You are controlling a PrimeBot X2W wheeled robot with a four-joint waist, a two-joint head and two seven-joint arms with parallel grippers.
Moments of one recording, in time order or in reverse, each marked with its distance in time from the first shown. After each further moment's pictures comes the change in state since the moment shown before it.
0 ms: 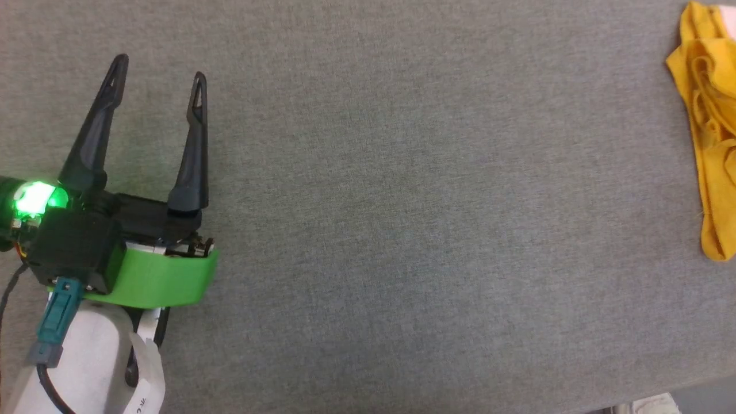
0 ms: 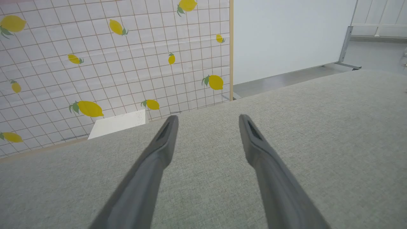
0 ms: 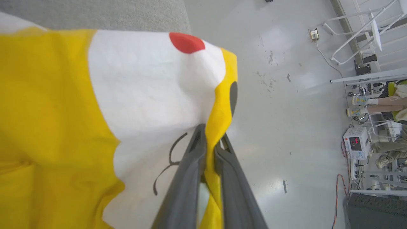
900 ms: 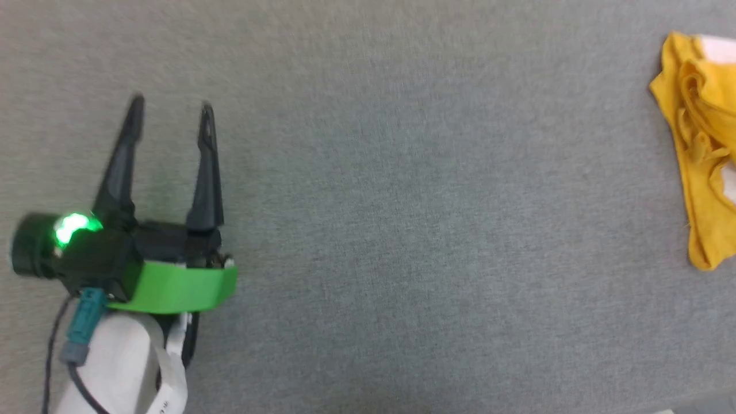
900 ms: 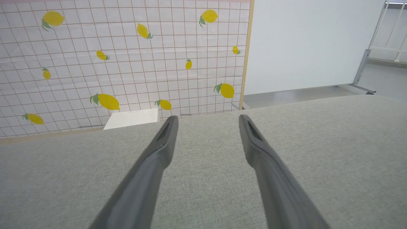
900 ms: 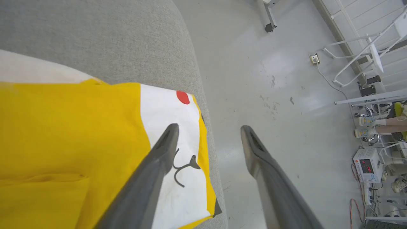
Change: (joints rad) left arm 0.048 -0.076 -0.011 0.120 -0.068 0.041 -0.113; right arm -0.039 -0.003 0.057 0.099 -0.026 0.000 -0.102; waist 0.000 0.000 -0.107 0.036
